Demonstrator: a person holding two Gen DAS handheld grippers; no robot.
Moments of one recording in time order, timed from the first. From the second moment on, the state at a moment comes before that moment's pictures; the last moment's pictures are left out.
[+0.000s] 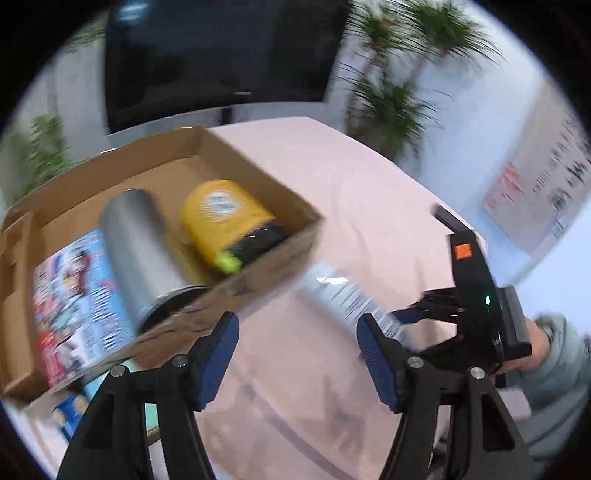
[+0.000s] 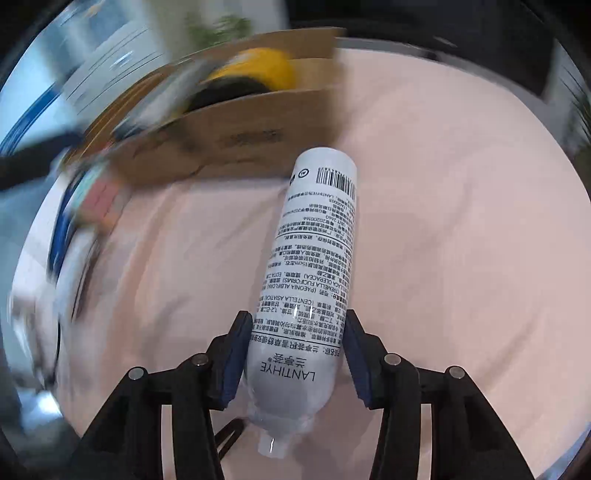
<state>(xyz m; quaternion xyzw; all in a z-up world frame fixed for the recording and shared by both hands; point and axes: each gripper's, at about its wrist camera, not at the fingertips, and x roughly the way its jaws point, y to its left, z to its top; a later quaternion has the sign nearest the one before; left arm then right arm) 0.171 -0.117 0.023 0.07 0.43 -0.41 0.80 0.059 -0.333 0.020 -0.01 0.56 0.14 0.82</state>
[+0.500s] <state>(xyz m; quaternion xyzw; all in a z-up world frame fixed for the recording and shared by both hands) 0.136 -0.170 -0.057 0.10 0.53 -0.49 0.68 0.079 -0.355 0.049 -0.22 0.50 0.25 0.80</state>
